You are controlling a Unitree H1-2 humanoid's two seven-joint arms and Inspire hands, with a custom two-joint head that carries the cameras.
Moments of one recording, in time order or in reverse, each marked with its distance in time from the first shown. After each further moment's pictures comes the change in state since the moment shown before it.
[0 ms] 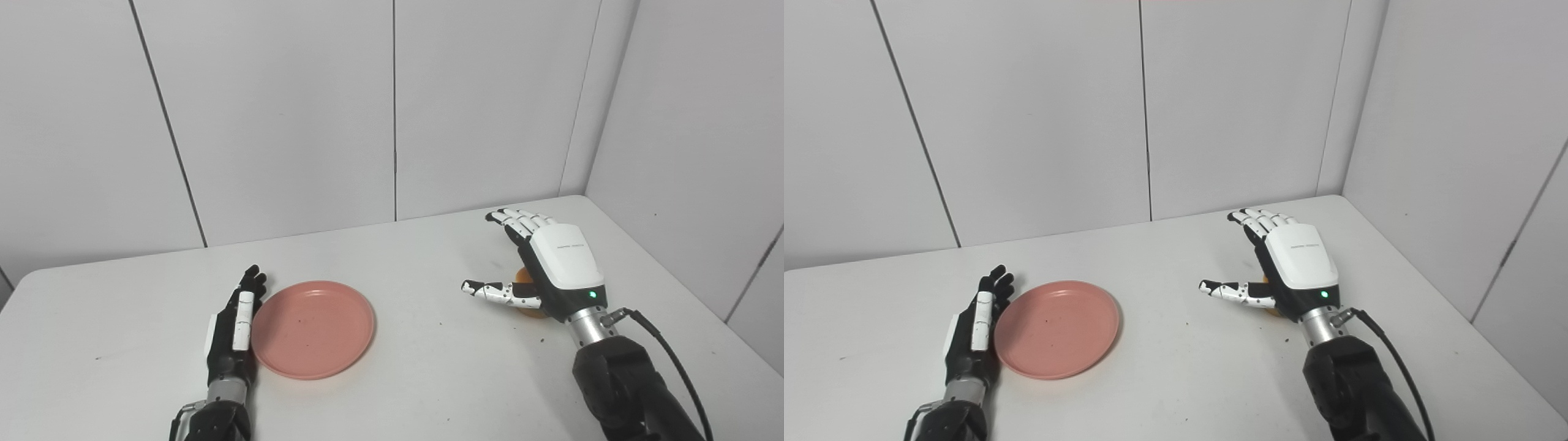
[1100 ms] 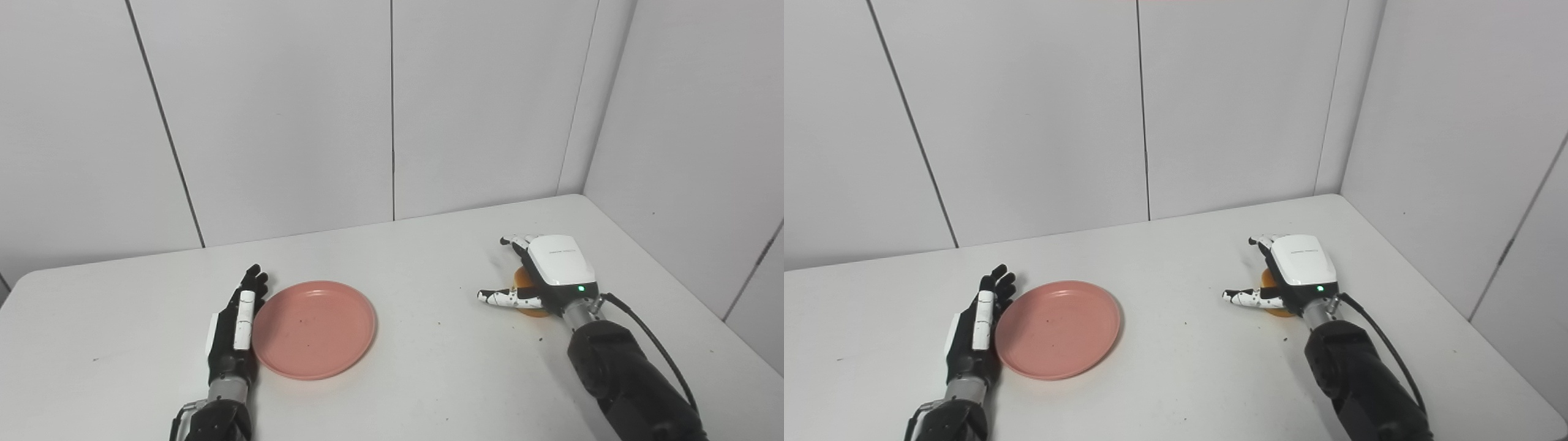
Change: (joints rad) left arm -0.001 -0.001 -0.003 -0.005 0.000 0.008 0.001; right arm -0.145 -0.081 0.115 0.392 -0.018 0.066 -0.064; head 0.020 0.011
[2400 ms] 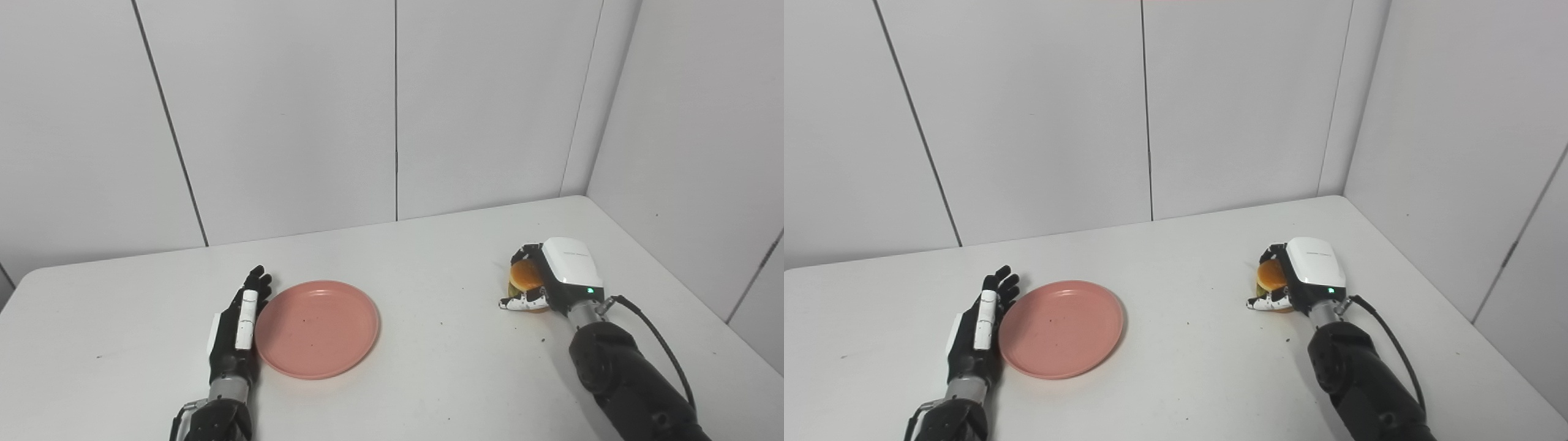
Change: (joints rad) left arm 0.009 -0.004 -0.002 -0.037 0.000 0.045 0.001; right arm -0.039 -0.005 0.020 0.155 0.237 -0.022 -0.136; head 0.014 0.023
